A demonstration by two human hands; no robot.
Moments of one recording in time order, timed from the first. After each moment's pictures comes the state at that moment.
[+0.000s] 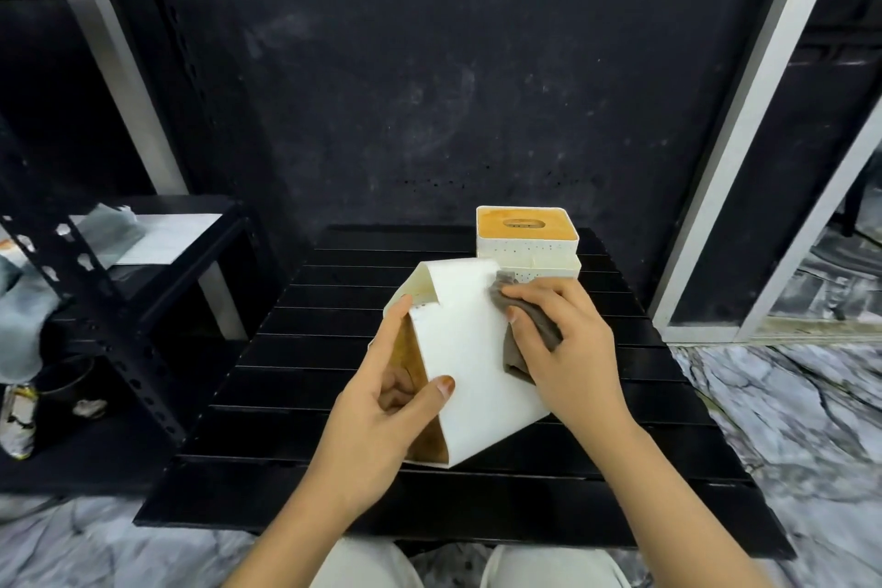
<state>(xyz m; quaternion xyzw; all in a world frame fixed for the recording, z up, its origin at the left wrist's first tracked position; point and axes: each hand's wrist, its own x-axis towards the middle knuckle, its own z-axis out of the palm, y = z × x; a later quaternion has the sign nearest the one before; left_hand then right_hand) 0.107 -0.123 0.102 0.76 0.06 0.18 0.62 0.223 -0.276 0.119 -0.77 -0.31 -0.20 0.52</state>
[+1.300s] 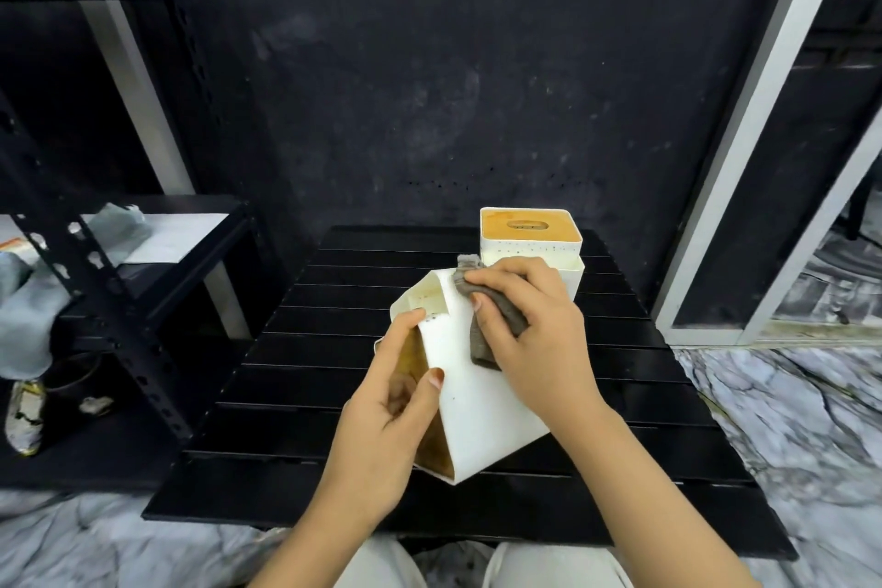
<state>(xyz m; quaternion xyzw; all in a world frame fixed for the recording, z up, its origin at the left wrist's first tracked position) 0.102 -0.133 0.097 0.75 0.07 0.21 0.63 0.214 -0.251 0.137 -0.75 -0.38 -0.27 0.47</state>
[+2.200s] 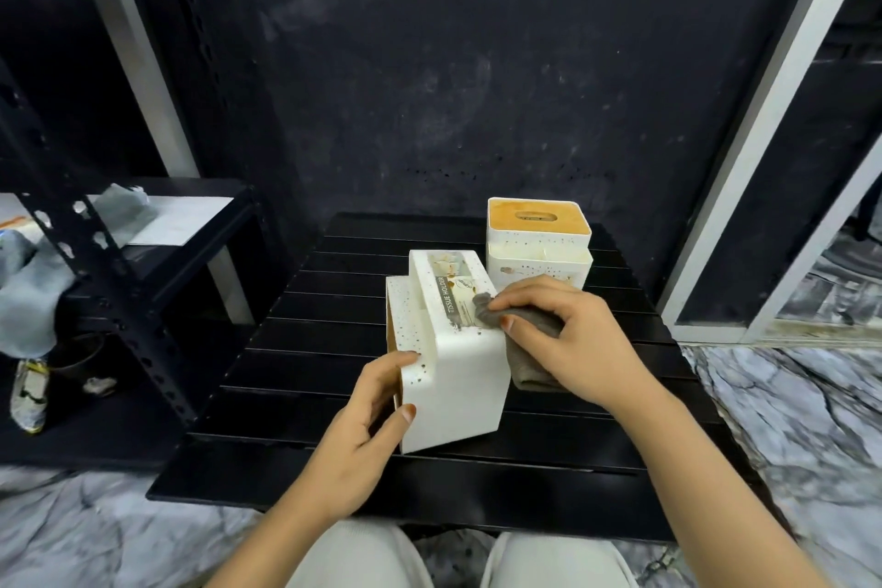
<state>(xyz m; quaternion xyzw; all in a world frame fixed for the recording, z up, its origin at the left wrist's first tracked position) 0.091 -0.097 0.056 0.79 0.03 0.14 0.60 0.225 -0.280 0.146 -0.79 -0.41 -0.04 0.46</state>
